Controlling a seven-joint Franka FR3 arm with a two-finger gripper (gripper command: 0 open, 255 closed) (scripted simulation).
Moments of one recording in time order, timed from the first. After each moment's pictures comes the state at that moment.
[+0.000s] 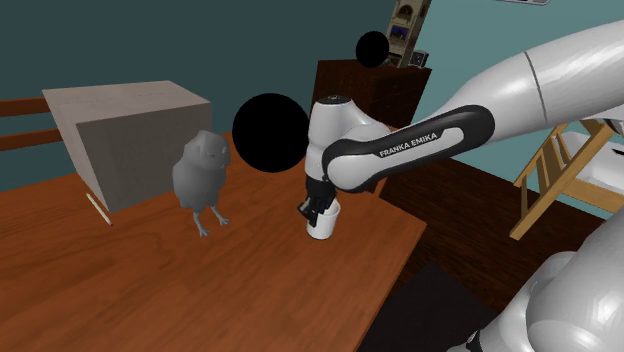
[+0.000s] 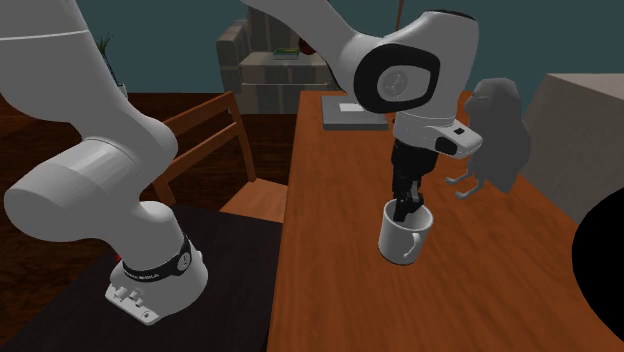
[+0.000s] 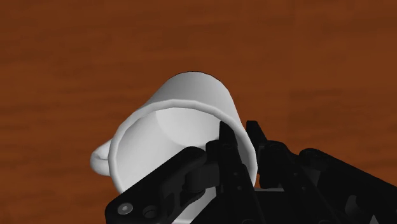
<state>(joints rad) 0.07 -0.02 0.27 -2.28 -0.08 2.24 0.25</state>
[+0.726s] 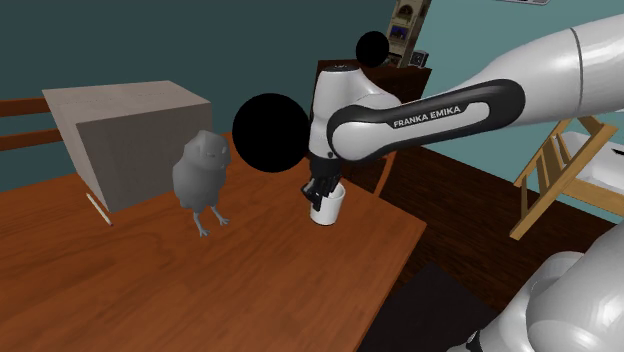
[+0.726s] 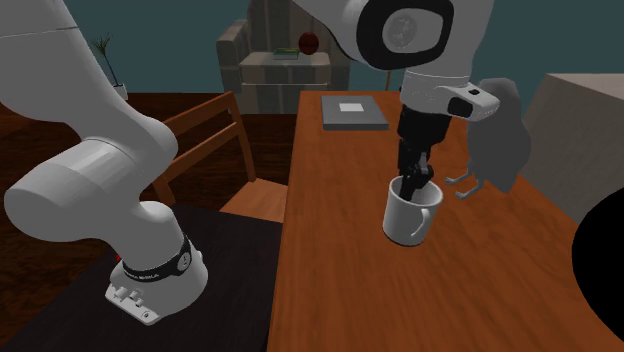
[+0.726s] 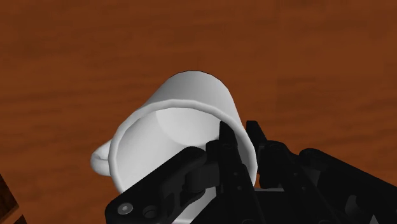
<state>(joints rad) 0.07 -0.09 0.27 -2.21 -0.05 2.09 0.22</state>
